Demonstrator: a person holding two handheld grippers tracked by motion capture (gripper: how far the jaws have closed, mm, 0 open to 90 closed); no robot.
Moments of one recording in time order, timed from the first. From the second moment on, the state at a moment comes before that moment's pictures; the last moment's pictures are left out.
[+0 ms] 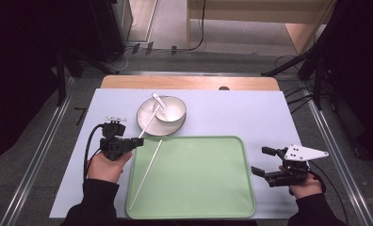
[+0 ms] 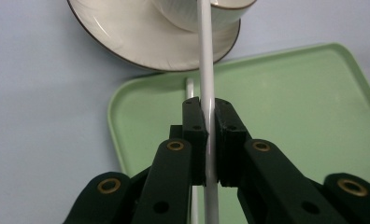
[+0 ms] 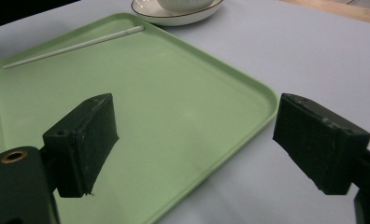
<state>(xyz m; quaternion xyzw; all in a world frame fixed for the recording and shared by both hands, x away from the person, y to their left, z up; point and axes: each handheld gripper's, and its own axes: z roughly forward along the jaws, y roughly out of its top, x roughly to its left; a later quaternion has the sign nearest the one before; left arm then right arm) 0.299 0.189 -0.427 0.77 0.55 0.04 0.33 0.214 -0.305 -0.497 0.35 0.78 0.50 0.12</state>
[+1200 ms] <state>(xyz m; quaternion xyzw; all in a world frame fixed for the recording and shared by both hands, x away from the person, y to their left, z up) 0.248 0.161 -0.493 0.78 0.56 -0.01 0.27 0.225 -0.296 -0.496 0.33 0.79 0.51 0.11</state>
